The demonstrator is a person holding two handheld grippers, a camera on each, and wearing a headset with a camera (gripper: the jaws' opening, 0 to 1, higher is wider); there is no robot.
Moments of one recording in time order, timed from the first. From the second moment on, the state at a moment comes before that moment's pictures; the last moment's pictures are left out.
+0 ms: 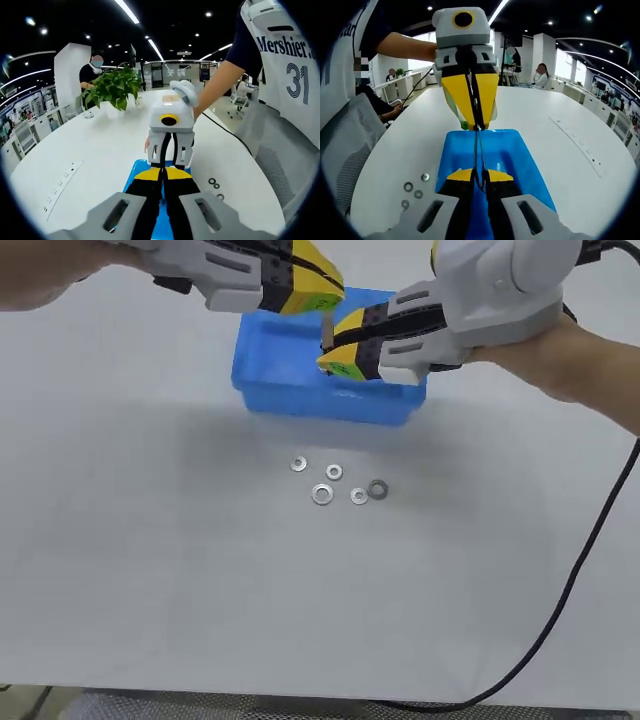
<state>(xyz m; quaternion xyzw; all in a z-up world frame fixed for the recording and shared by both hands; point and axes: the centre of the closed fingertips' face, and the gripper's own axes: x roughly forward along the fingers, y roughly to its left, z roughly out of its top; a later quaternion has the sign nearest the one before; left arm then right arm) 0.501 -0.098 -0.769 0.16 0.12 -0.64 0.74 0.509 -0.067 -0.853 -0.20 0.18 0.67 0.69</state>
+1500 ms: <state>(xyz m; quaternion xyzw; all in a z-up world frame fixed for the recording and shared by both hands) 0.460 -0.105 -0.718 0.14 0.10 -0.65 0.74 0.474 -0.070 -0.792 -0.22 0.13 0.66 0.70</state>
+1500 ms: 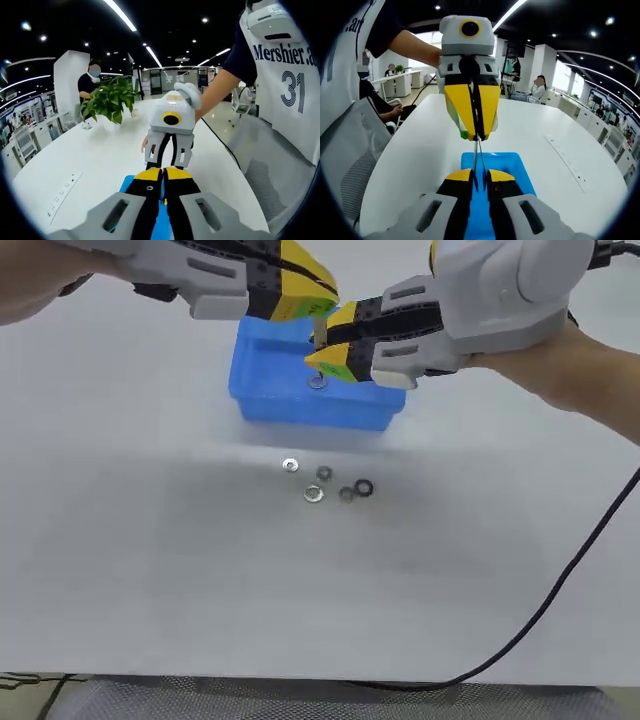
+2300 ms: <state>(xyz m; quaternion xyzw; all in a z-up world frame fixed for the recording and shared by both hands) 0.378 -0.115 -0.729 0.15 0.10 -0.66 0.73 0.382 -0.072 -0.794 -0.23 0.13 0.69 0.68</state>
